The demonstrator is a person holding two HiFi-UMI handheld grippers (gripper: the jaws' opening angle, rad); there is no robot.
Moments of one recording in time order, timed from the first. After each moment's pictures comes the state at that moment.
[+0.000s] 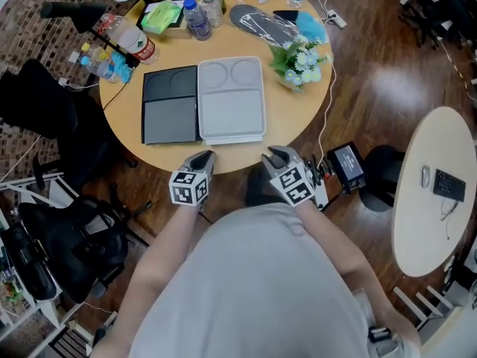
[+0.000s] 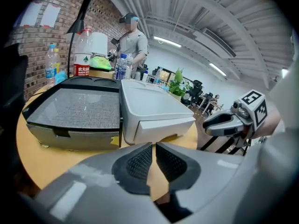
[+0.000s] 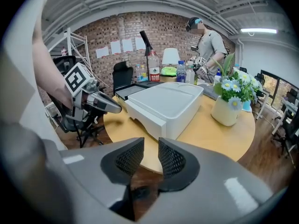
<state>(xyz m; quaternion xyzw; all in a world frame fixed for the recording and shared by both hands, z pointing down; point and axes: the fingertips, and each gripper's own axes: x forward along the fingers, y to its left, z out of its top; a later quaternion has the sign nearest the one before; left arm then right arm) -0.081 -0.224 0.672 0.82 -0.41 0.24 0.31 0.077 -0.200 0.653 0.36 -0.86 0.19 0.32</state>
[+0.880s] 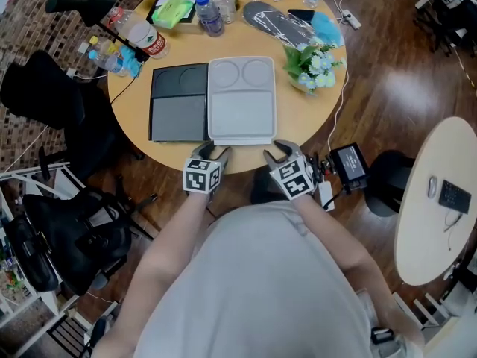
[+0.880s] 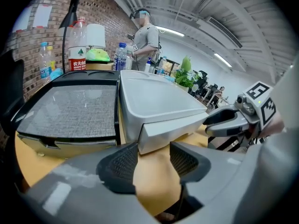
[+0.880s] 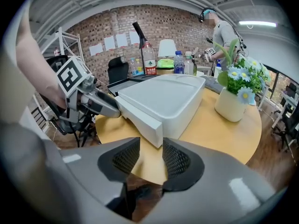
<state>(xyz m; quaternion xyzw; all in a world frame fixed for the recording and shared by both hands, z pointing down) -0.075 -0.250 0.694 0.80 -0.41 0.30 0.32 0.064 -0.229 0.678 0.36 -0.84 0.22 0.34</state>
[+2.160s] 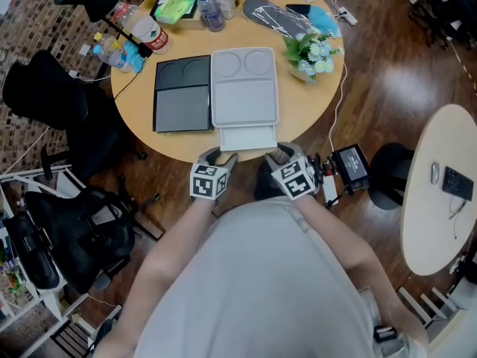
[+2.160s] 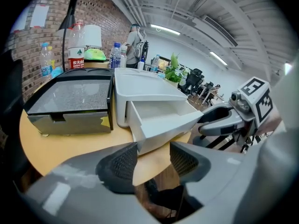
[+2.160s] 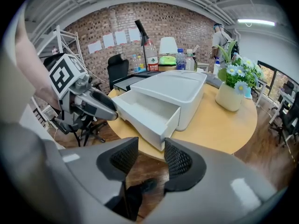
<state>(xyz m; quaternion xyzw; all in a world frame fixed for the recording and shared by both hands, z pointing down) -0.071 -0.190 0.690 0.81 -0.39 0.31 0.32 0.056 -0.179 0.680 0.37 -0.83 0.23 0.35</state>
